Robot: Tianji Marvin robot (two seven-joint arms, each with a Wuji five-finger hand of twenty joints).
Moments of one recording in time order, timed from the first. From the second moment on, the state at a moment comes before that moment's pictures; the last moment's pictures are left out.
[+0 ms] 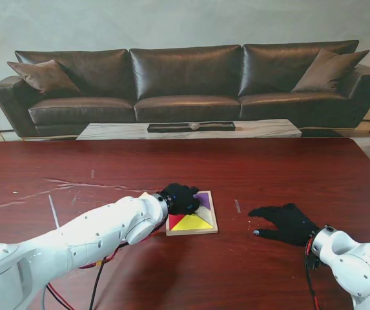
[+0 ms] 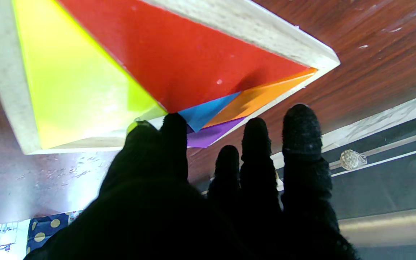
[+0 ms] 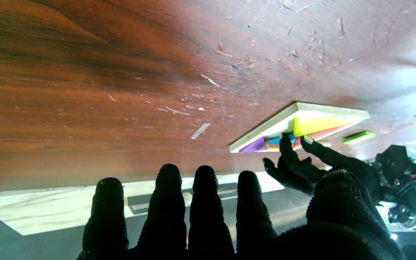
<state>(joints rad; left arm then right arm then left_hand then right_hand) 0.72 -1.28 -0.15 -0.90 0.82 -0.02 0.12 -1.67 -1.01 1.54 -1.54 -0.92 -0.46 0.26 0.98 0.04 -0.02 -0.07 0.48 -0.08 0.64 0.43 0.25 0.13 0.38 0.52 0.43 0.07 0.59 0.72 0.46 0.13 1.18 0.76 0.62 0.06 -0.06 -0.11 0.13 -0.04 0.40 0.39 0.30 0.01 0.33 0.20 0.33 0.02 0.13 0.32 -0.06 0.25 0.77 0.09</state>
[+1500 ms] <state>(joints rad) 1.23 -1.04 -0.87 -1.41 1.06 0.25 -0.29 -1.57 -0.99 1.48 -1.49 -0.81 -0.62 0.34 0.86 -0.01 -0.02 -0.06 0.21 0.17 0.17 0.40 0.15 0.20 0.10 0.40 0.18 0.23 0.20 0.42 0.10 0.27 0.62 0.41 0.60 0.05 -0.06 -0.11 0.13 -0.04 0.40 0.38 0.28 -0.01 0.31 0.20 0.29 0.00 0.10 0.31 -0.06 0.21 0.76 0.08</state>
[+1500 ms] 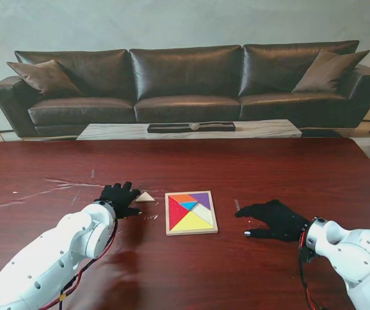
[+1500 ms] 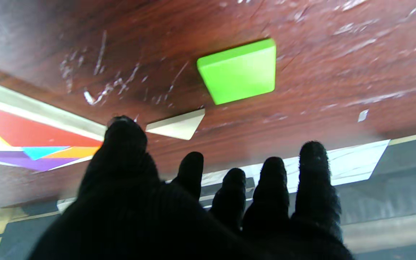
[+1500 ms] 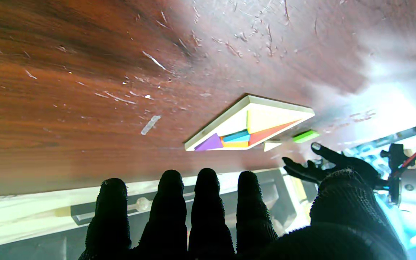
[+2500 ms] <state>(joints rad) 1.15 -1.00 -0.85 -1.30 1.01 0.16 -0.43 -1.57 -0.99 1.48 -1.49 -0.79 -0.62 0.37 0.83 -0.15 0.18 -0.06 0.14 0.14 0.09 0.39 0.17 0.13 0.12 0.33 0.19 0.12 0.19 0.32 0.16 0.19 0.59 0.32 0.58 0.03 -0.06 -0.11 0.13 -0.04 0.38 0.38 0.27 -0.01 0.31 0.20 0.28 0.00 0.10 0.31 -0.06 0.21 0.75 0.08</state>
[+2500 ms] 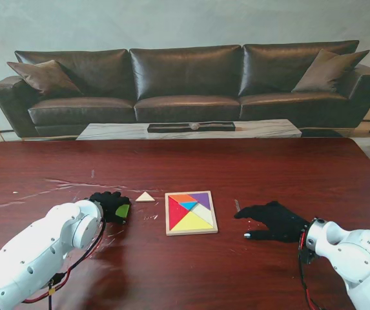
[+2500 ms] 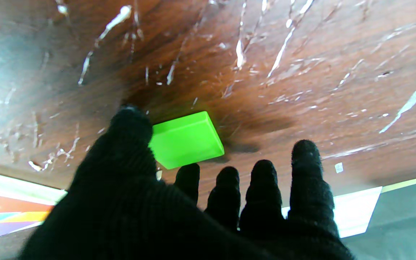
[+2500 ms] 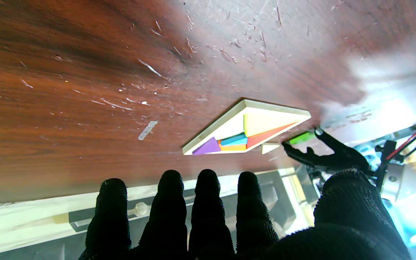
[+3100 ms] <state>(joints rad) 1.16 -1.00 -0.84 -1.27 1.07 0.12 -0.31 -1.59 -0.99 1.50 -1.51 -0.80 -0.60 0.36 0.83 -0.31 0.56 -0.07 0.26 0.11 0.36 0.38 0.39 0.12 0.34 0.43 0.53 0.09 0.46 0.54 0.47 0.04 0.88 0.38 0.58 0.03 -0.06 -0.11 0.13 -0.04 0.37 0.38 0.27 -0.01 0.31 0.20 0.28 0.00 0.10 0.31 -0.06 0.21 0.75 0.08</state>
